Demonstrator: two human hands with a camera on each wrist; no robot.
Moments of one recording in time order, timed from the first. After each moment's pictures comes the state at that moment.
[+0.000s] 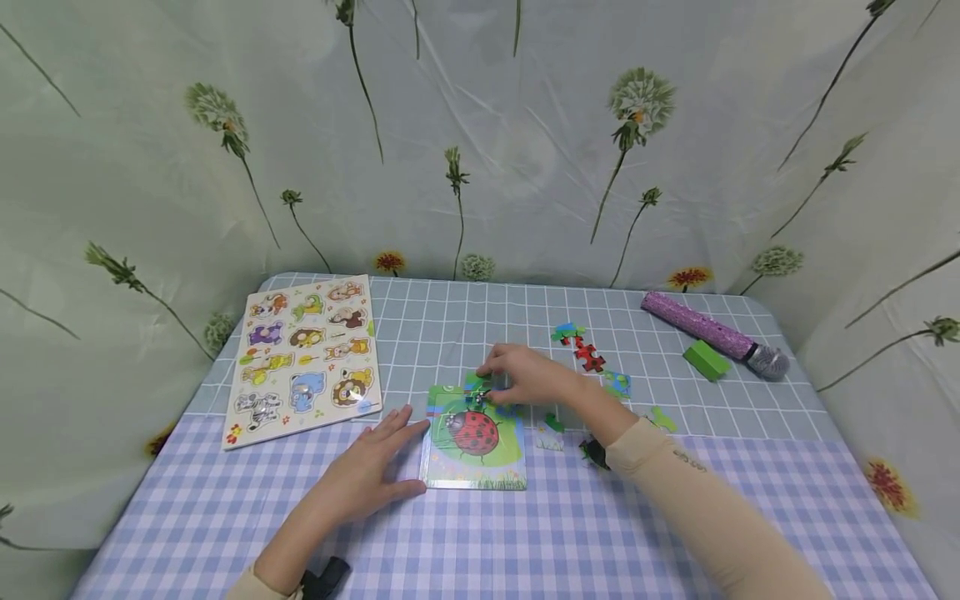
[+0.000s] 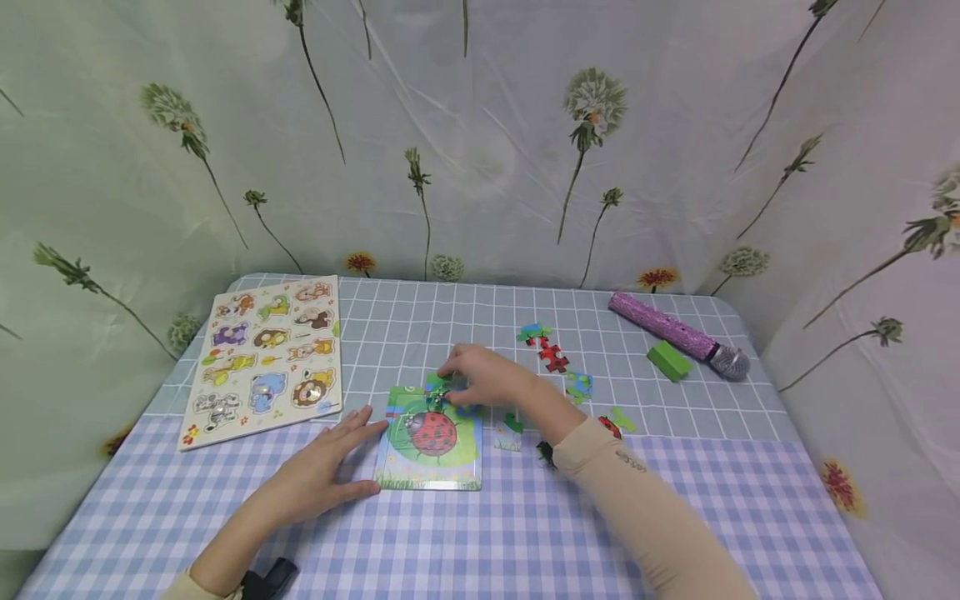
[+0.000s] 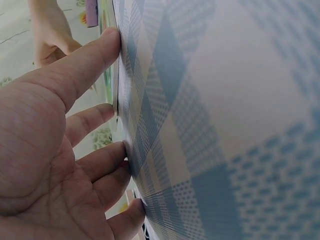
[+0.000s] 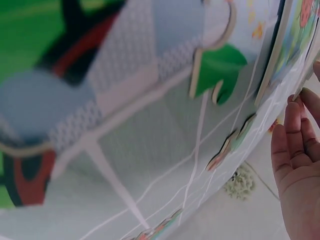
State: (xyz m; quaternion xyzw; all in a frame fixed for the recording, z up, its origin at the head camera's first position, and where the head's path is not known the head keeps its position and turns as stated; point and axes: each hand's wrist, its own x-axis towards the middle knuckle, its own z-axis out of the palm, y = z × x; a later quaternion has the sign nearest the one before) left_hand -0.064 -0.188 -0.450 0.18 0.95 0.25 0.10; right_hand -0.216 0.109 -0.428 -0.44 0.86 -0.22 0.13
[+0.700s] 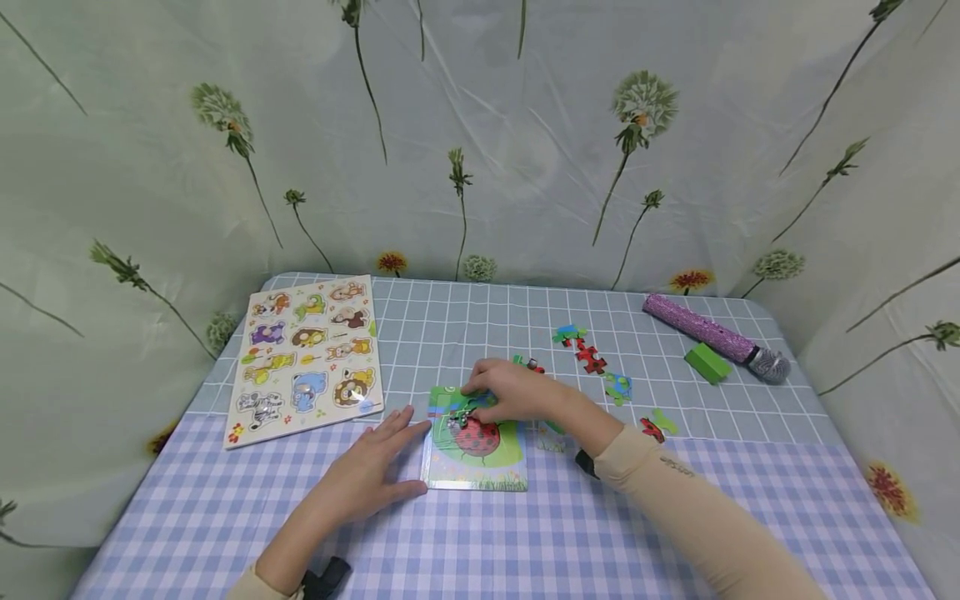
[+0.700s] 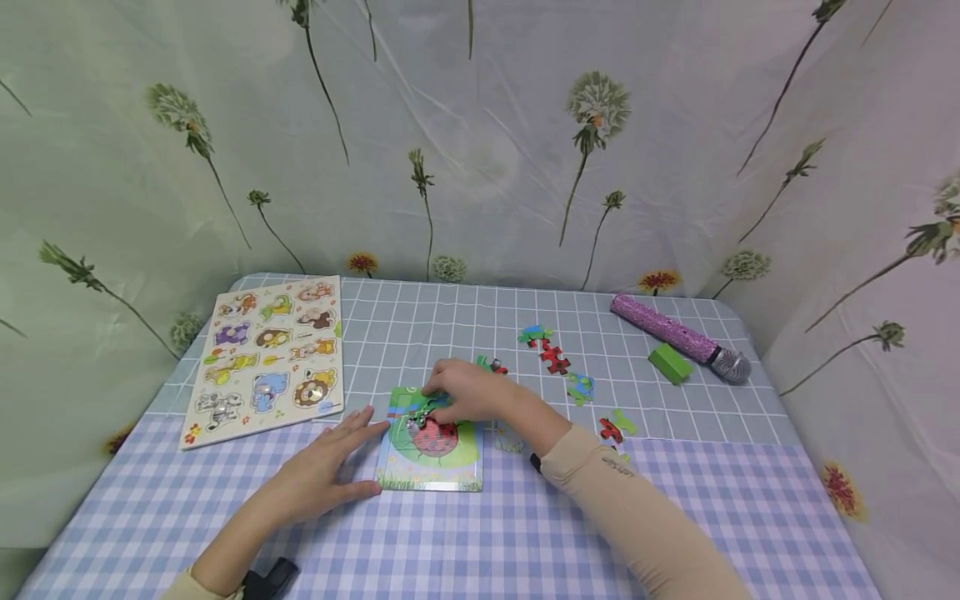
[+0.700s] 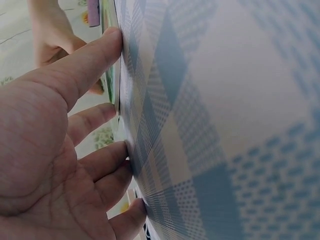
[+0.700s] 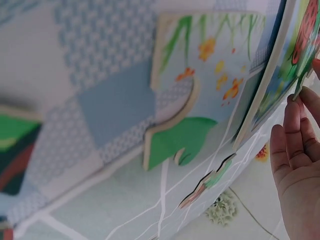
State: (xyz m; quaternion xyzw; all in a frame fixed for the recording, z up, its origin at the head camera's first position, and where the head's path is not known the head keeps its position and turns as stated) left_hand -0.063 -0.189 -0.448 0.18 0.95 0.25 0.09; right_hand -0.199 0.086 -0.432 -0.44 0.85 -0.21 0.17
